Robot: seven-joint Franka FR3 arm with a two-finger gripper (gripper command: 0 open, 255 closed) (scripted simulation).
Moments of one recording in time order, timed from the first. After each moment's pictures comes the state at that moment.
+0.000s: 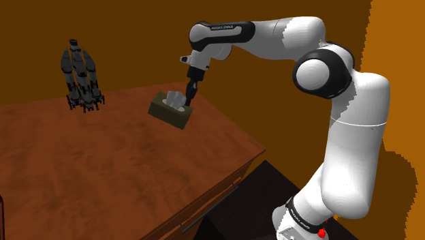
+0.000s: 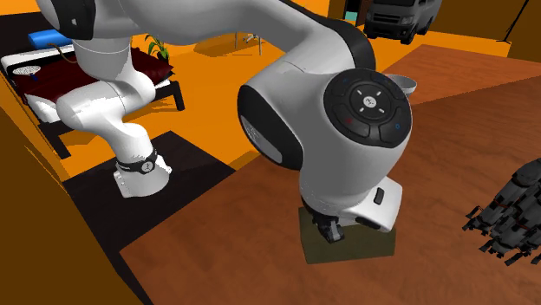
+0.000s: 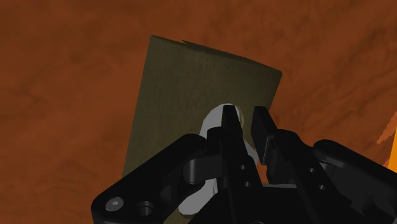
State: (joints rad) arm 0.13 0.46 -0.15 -1.52 0.41 1.73 -1.11
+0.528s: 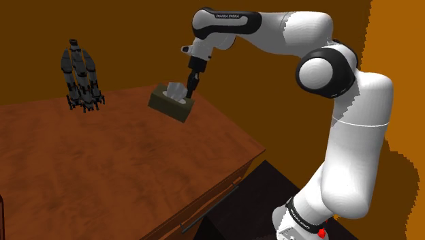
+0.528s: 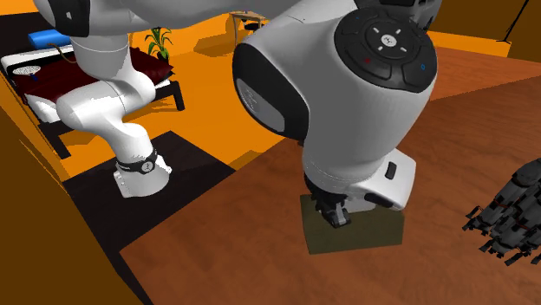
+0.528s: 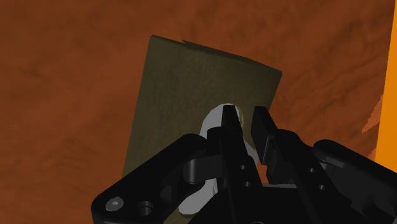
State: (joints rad) arm 0.13 0.44 -0.15 -1.44 0.40 1.64 -1.07
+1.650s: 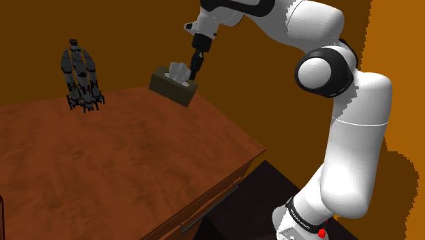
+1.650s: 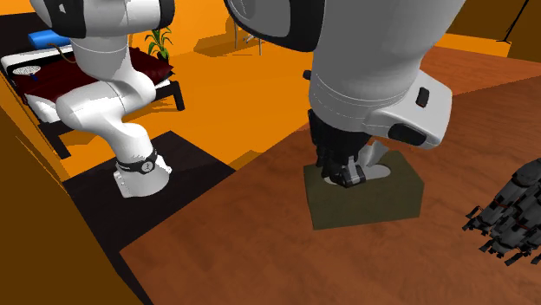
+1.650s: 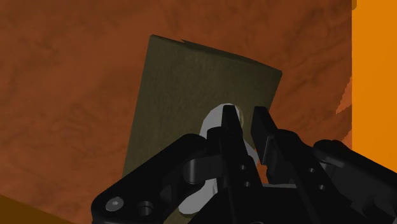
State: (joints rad) arm 0.10 0.45 -0.15 -1.21 0.40 1.42 -1.01
